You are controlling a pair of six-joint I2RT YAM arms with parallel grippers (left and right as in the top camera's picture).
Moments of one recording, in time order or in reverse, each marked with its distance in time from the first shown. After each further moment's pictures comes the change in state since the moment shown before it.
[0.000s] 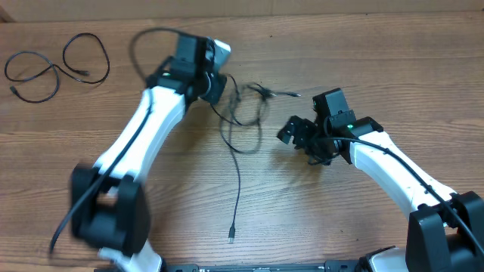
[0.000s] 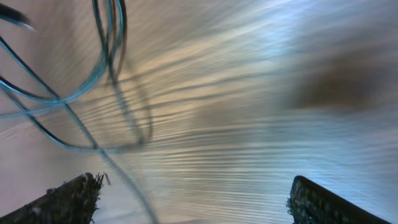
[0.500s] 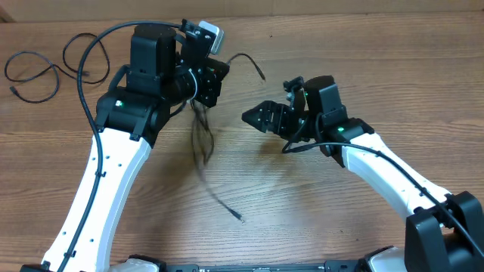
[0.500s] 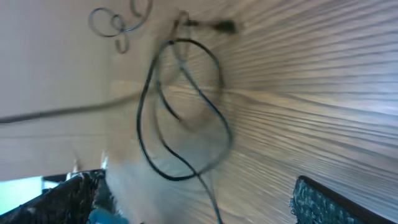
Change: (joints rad) left arm 0.001 -0.328 0.026 -0.095 0.360 -0.148; right arm 0.072 0.000 0.005 0.425 -0.322 -0.020
